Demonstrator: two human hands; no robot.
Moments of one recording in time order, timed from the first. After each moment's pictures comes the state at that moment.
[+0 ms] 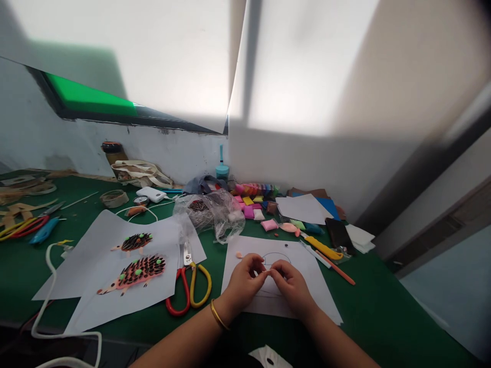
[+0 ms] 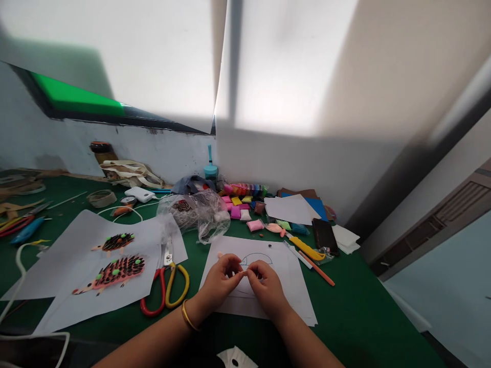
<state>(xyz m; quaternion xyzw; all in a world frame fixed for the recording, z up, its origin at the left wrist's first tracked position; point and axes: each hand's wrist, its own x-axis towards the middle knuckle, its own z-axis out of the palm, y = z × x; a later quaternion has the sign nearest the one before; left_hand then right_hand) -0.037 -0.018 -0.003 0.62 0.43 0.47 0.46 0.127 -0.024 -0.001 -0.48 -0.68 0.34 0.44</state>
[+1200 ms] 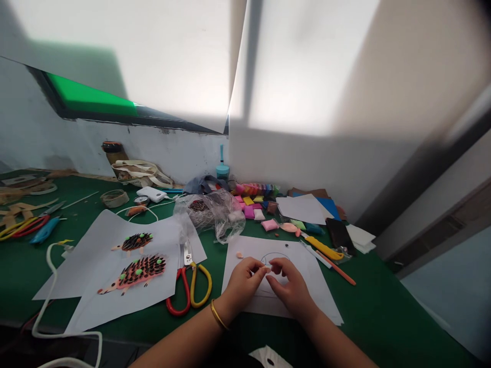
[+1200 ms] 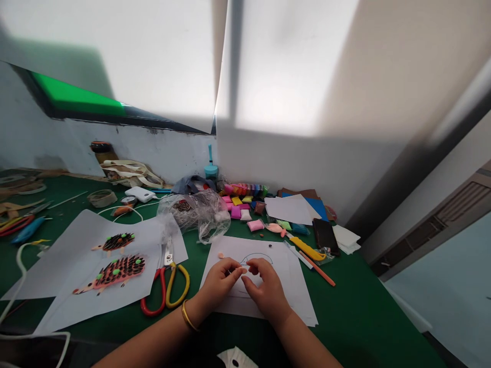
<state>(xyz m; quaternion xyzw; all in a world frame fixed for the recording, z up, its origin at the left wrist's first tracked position) -0.041 -0.018 -0.003 0.66 0.46 0.45 0.39 0.126 -0.028 -0.001 -0.47 -0.72 0.25 0.44</state>
